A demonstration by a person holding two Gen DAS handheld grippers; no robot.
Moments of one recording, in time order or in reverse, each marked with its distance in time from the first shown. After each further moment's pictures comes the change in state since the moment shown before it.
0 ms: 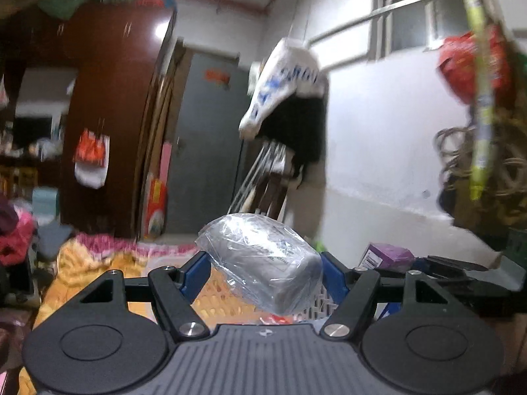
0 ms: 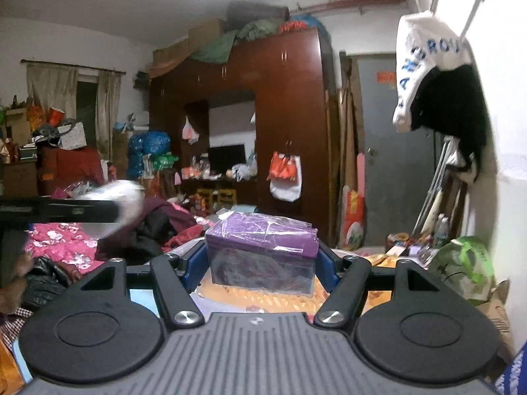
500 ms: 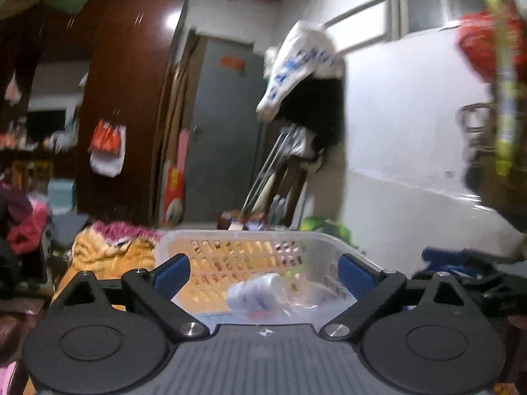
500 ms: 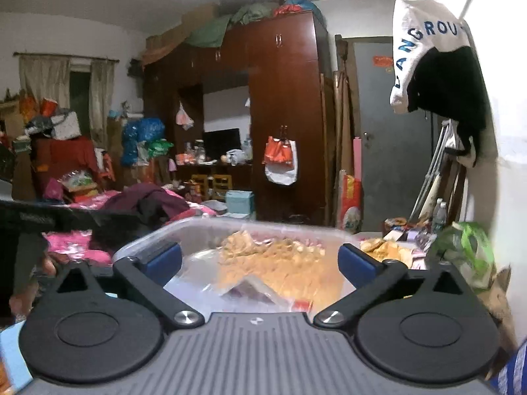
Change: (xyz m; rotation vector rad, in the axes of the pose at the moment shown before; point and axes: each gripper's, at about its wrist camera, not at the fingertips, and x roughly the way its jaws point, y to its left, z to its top) left arm -0.027 0.007 -0.053 0.032 -0.011 0.054; right arm -0.016 -0.007 -0.037 0.014 0.031 -0.003
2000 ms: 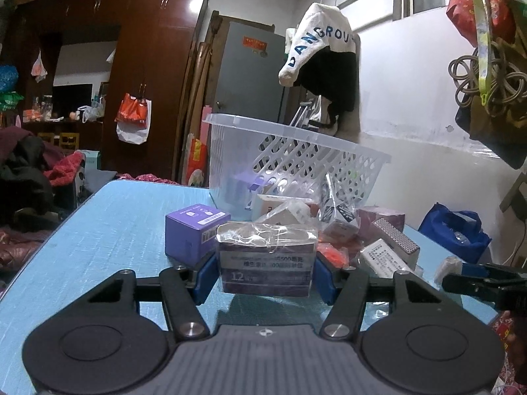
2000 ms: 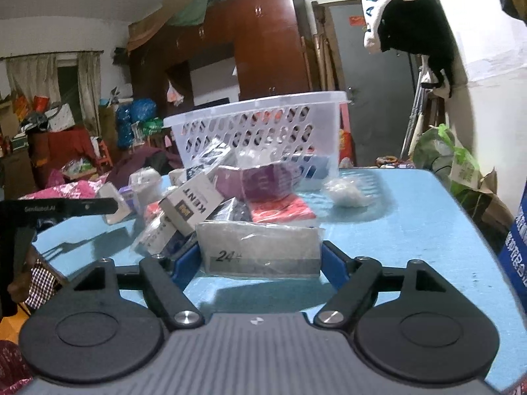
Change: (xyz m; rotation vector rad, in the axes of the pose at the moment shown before) left arm -0.076 0.000 -0.140 -0.033 0.065 0.086; right arm -0.082 0.031 -0.139 0.108 0.084 -0.042
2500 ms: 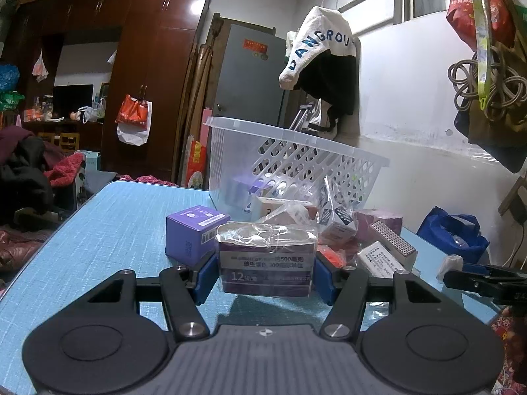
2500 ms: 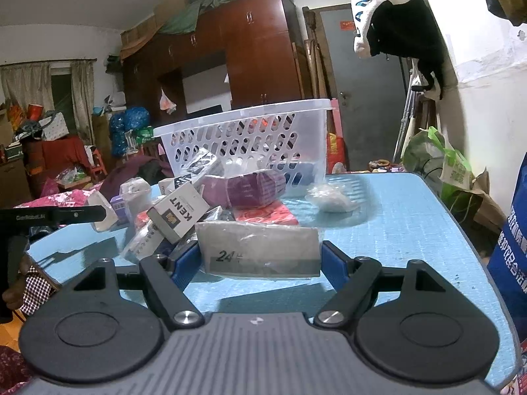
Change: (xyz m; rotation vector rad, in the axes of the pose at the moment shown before) left arm -0.002 0.000 0.000 -0.008 -0.010 -0.004; right arm -0.003 -0.009 0.002 0.019 -0.020 -0.017
